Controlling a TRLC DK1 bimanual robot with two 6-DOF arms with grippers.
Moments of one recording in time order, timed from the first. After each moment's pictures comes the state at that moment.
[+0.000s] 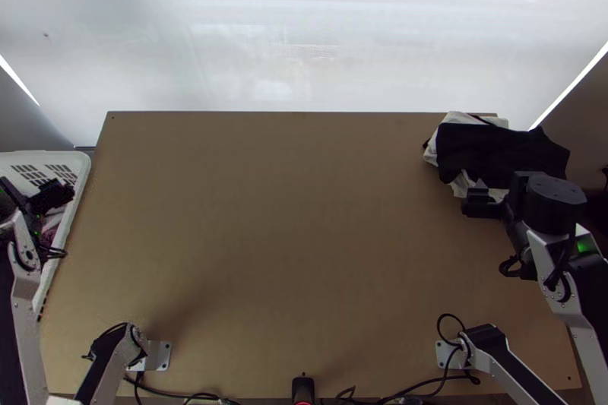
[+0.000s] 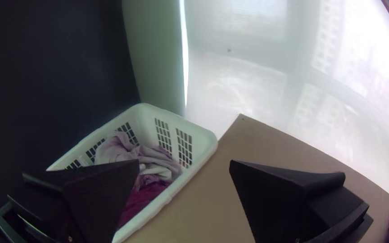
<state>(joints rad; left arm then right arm) 0.52 0.89 1.00 -0.56 -0.20 -0.04 0.24 0.83 1.06 -0.74 0.43 0.01</state>
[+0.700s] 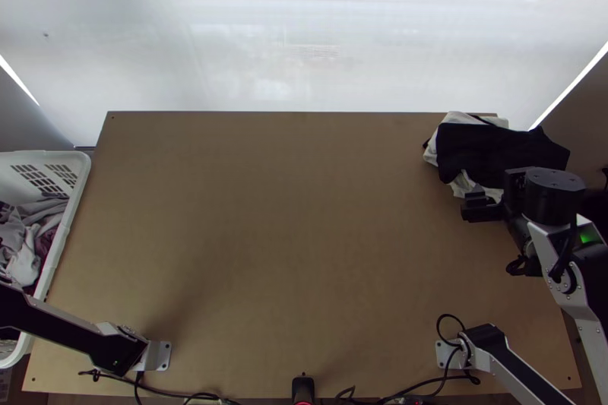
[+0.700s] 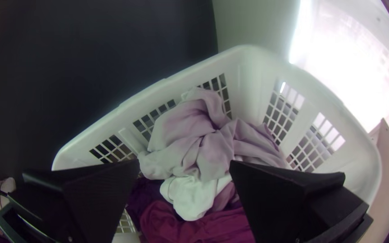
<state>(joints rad) 1.04 1.90 1.40 -0.19 -0.18 0.13 0.26 0.88 1.15 -0.87 0.42 -0.11</state>
